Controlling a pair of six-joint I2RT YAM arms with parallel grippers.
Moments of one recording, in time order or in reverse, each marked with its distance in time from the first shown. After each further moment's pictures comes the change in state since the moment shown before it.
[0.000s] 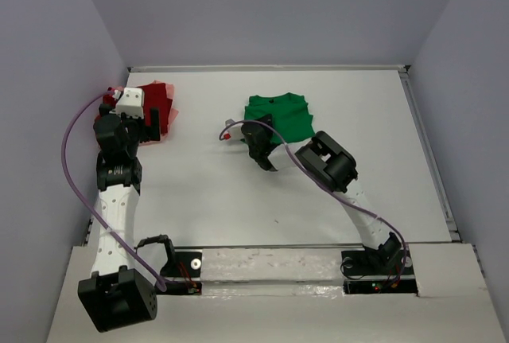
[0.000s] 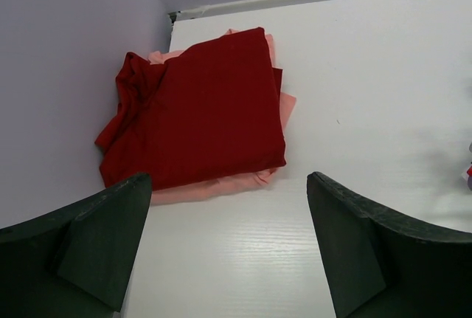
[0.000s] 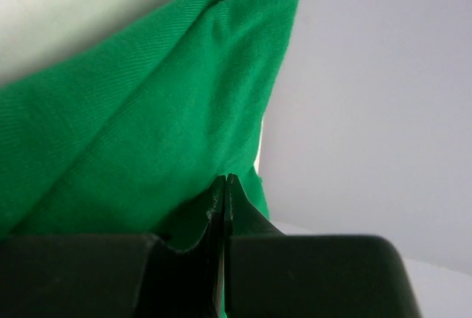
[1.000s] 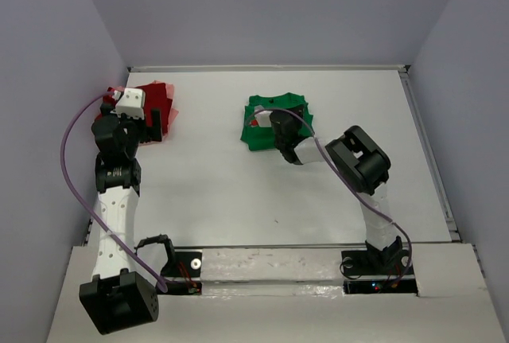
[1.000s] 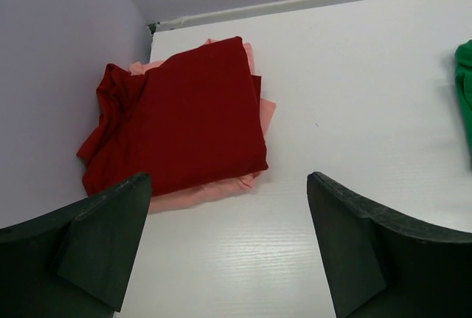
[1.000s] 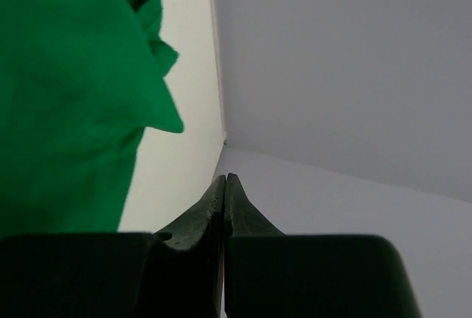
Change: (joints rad) left arm 0.011 -0.018 0.000 -0.003 0.081 -0.016; right arm -0.132 -0.314 -0.280 0.019 0.050 -0.060
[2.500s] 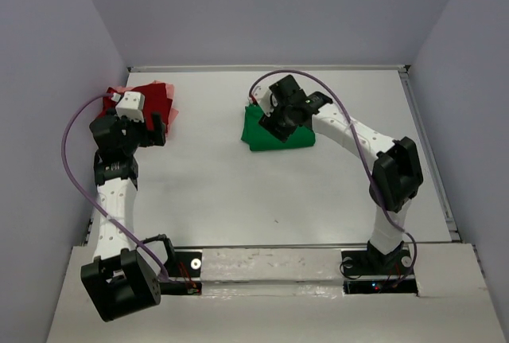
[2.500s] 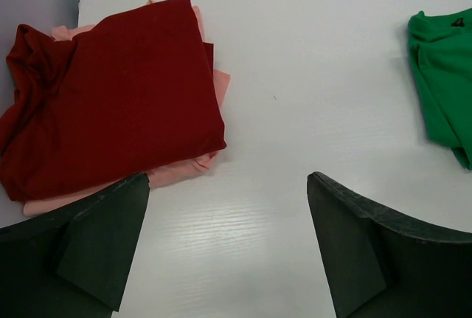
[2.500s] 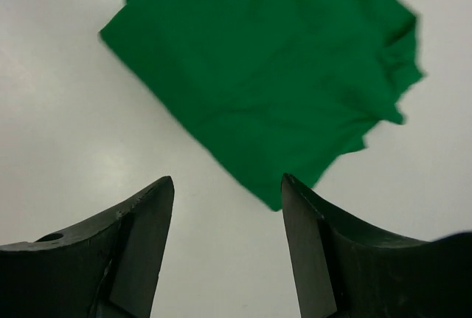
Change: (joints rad) left arm 0.074 0.093 -0.024 -0.004 0.198 -0.064; right arm 0.000 -0.307 0.430 -1.324 -0.733 0.963
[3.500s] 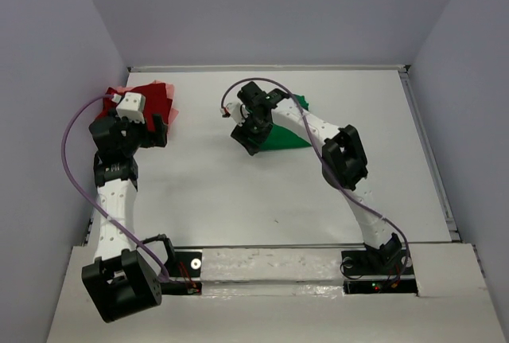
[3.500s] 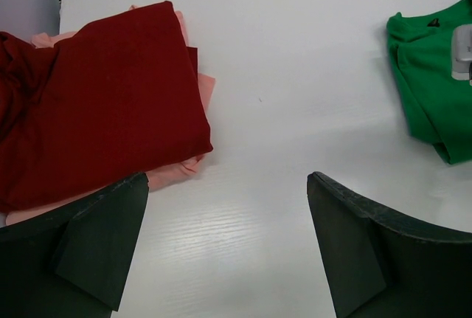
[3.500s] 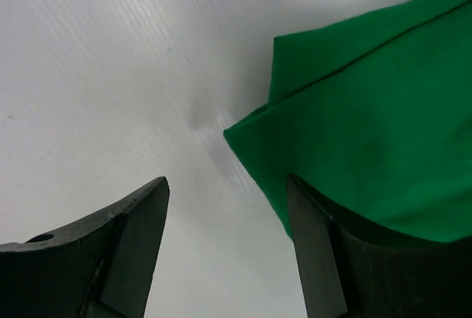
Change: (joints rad) left arm 0.009 -0.005 -0.010 0.012 0.059 -0.009; right arm 0.060 0.510 0.491 -0.323 -0.310 0.071
